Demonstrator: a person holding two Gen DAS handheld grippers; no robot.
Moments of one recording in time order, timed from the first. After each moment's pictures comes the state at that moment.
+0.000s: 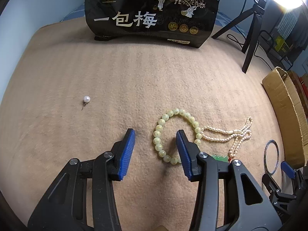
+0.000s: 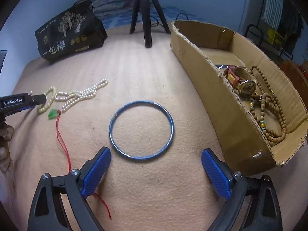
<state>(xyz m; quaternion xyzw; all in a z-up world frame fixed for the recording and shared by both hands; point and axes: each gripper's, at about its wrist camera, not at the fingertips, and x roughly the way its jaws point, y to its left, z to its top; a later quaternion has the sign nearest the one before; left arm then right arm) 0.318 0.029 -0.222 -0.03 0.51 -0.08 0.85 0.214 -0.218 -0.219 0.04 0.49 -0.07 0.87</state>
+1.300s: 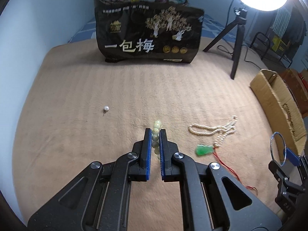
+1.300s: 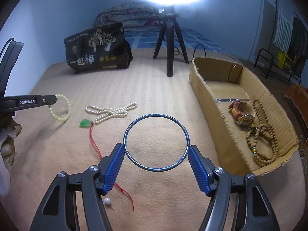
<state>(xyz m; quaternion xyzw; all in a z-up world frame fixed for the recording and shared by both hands) 0.281 0.028 -0.165 0.00 0.47 -0.07 0.88 0.191 -0.196 -0.171 0.01 0.43 -0.02 0.90</state>
